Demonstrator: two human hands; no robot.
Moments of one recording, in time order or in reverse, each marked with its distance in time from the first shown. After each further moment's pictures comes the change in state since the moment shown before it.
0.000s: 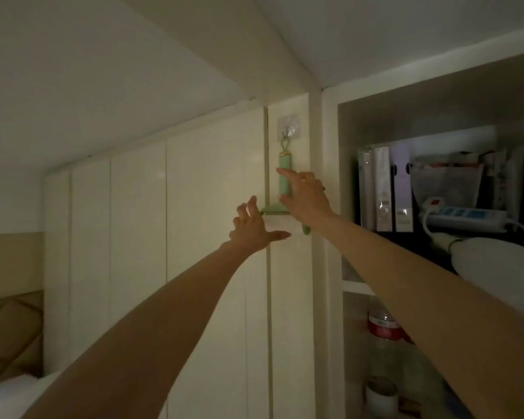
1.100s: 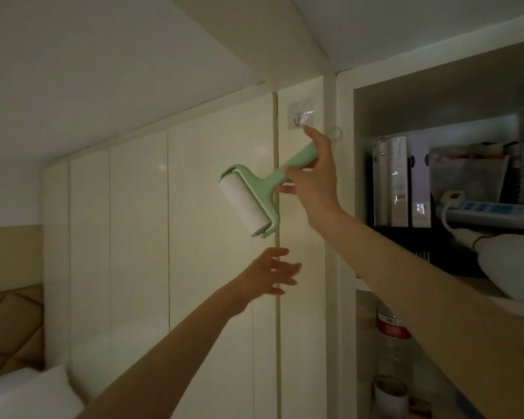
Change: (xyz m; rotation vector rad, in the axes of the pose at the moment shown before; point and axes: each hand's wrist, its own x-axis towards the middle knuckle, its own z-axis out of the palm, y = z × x) left_hand -0.073 -0.032 0.006 -0.702 -0.484 -0.072; right_hand -0.024 -0.055 -0.009 0.975 0.220 0.122
